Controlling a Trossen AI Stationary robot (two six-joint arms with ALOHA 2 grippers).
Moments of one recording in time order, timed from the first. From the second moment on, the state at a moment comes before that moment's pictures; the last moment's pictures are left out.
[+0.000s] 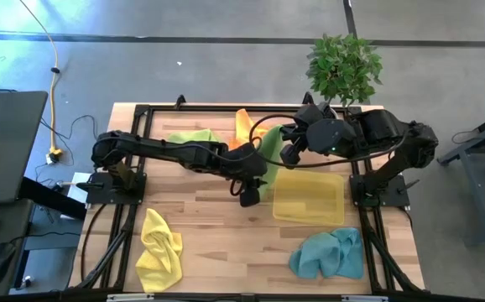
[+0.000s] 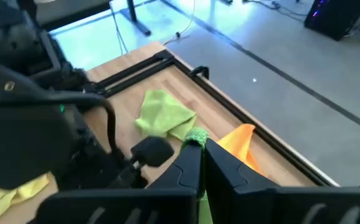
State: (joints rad) left arm 0.03 1.79 1.62 -0.59 -0.10 -0.15; right arm 0.21 1.58 2.13 -1.27 0.68 0.56
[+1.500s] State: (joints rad) left arm -0.04 1.41 1.63 -1.57 -0.34 -0.66; right arm 0.21 1.58 1.93 -1.30 0.49 0.30
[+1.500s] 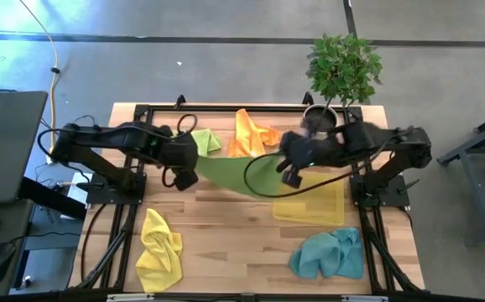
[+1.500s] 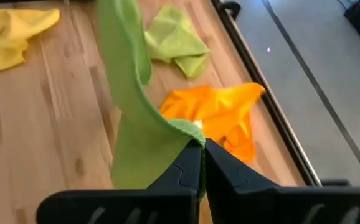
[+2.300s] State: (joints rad) left arm 0.07 1.34 1.63 -1.57 -0.78 -0.12; right arm 0.01 1.57 1.67 -0.84 0.35 -0.08
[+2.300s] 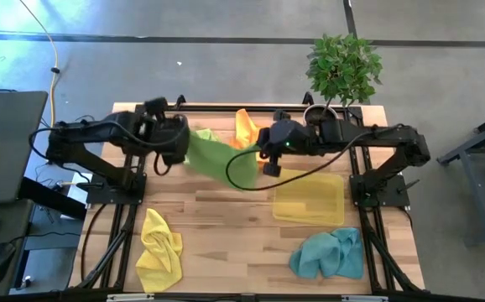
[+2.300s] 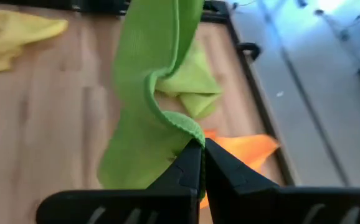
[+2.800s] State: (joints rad) left arm 0.14 1.24 1.47 -1.57 -0.52 -0.36; right arm 0.04 1.66 1.72 -1.01 0.42 0.09
